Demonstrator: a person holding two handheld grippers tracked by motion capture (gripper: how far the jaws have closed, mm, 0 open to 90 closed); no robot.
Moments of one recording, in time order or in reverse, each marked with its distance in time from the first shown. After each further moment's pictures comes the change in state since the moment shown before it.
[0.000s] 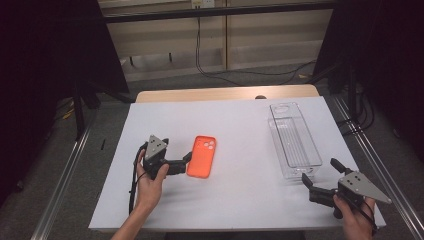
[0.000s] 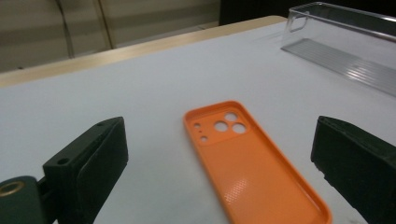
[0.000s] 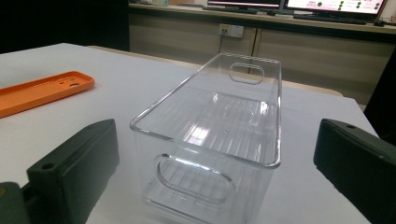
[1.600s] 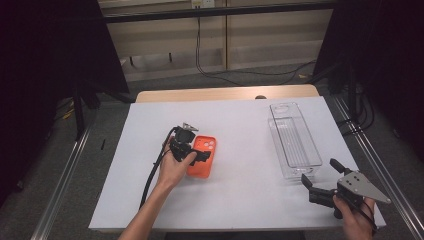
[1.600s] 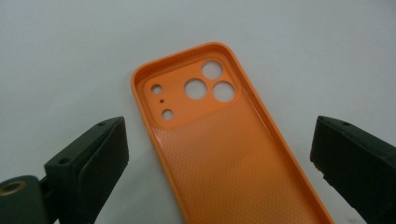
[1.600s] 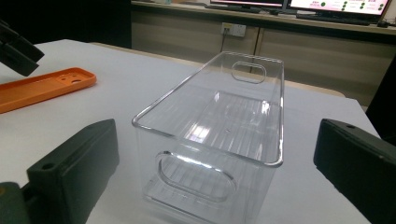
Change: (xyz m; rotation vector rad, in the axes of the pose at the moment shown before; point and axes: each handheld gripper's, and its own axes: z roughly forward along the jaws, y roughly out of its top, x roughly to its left) left arm -0.012 0.029 0.084 0.450 -0.045 -0.018; right arm 0.000 -0.001 0.000 0.010 0.010 -0.014
